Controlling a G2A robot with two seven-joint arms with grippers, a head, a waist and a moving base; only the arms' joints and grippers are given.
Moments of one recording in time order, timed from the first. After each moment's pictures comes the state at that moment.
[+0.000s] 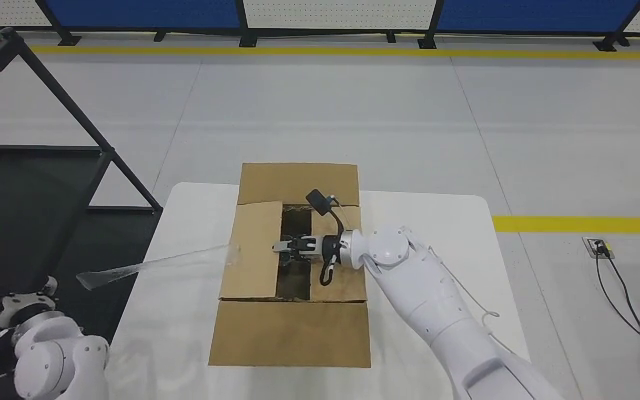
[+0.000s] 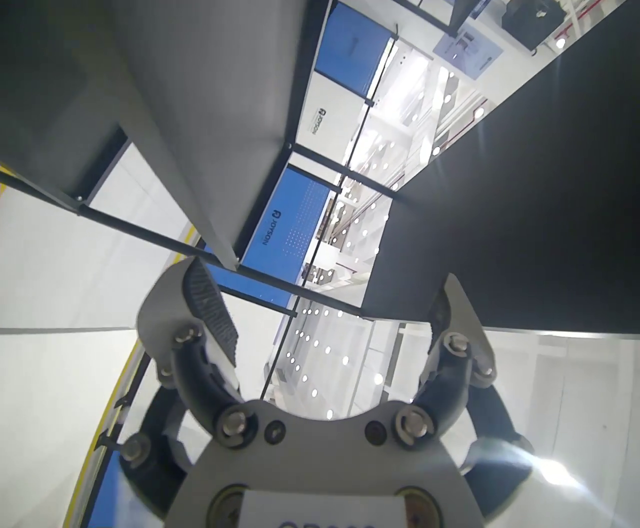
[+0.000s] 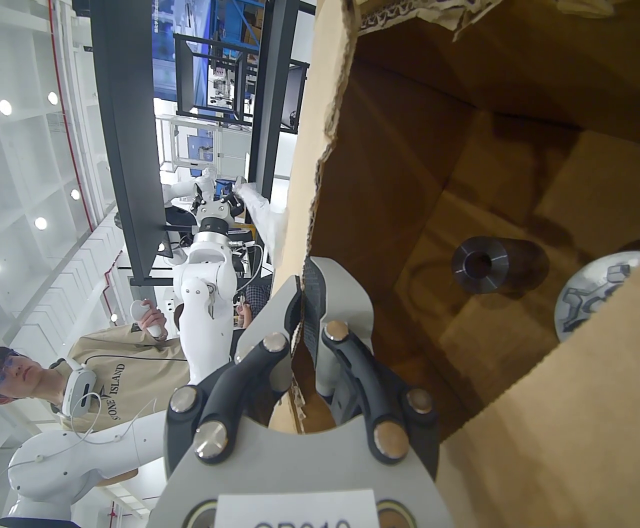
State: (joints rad) left arm 1.19 -1.27 -1.94 -1.54 -0.68 -0.16 0.62; right arm -0.29 -1.66 0.93 -0.48 0.06 -0.39 0.95
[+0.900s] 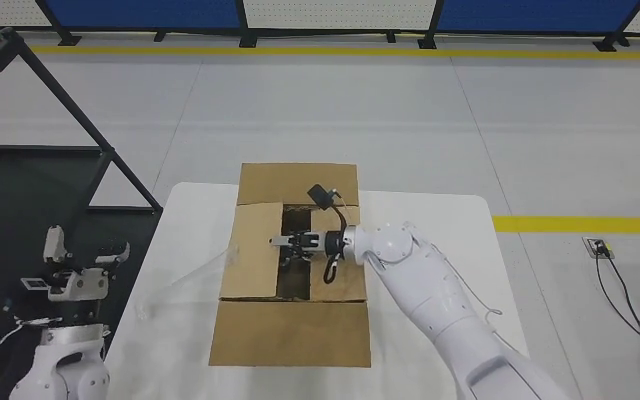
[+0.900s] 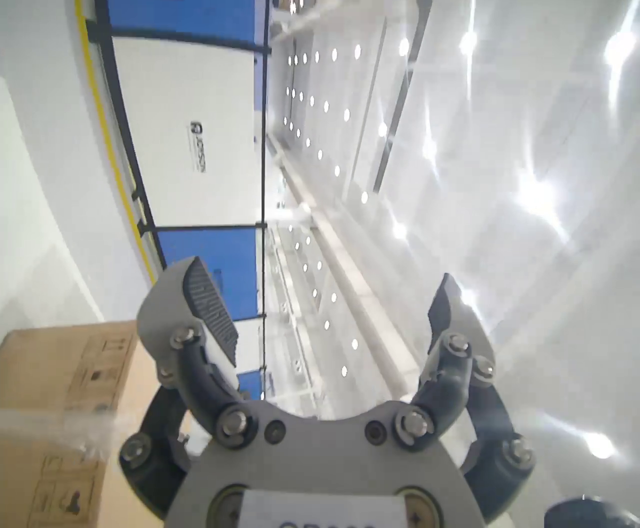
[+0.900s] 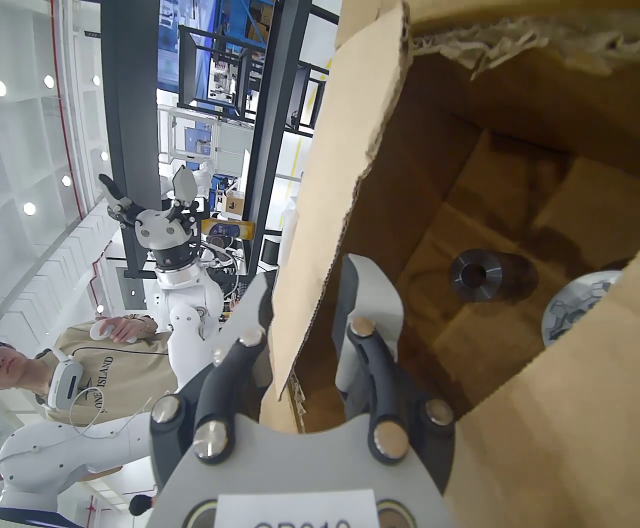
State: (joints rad) left arm 1.41 -1.24 -1.91 -1.81 -0.55 -0.21 -0.31; right arm -0.28 -1.64 0.96 -0.51 0.01 -0.45 0.94
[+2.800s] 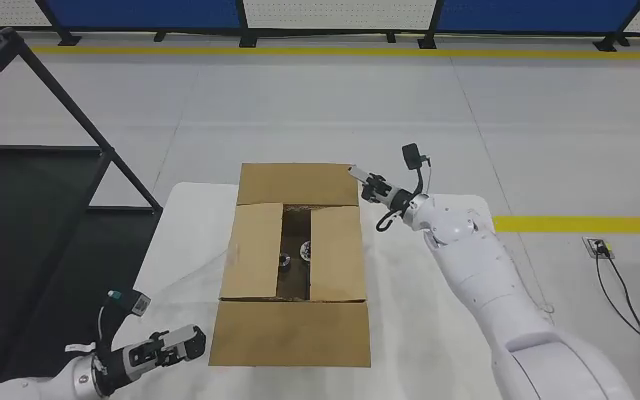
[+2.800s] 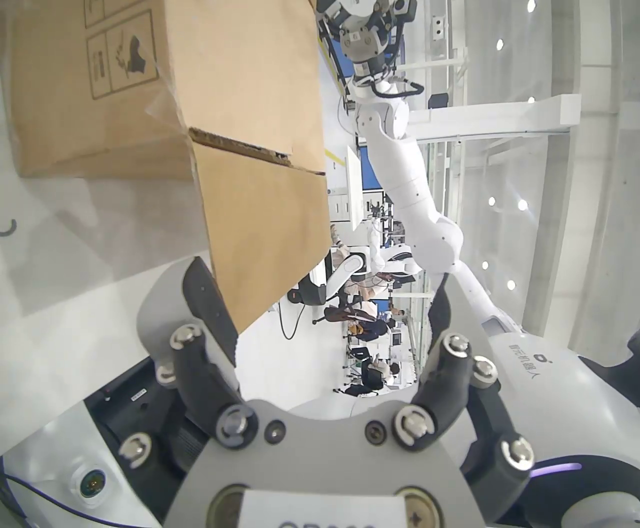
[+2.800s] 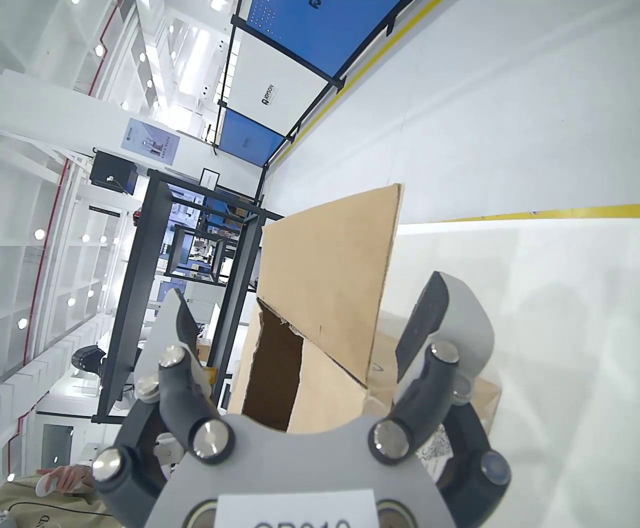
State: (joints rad) left arm 1.48 -1.12 -1.95 -1.77 -0.33 -0.12 -1.34; right arm -0.15 -1.53 1.17 -0.24 -0.15 -0.57 0.57
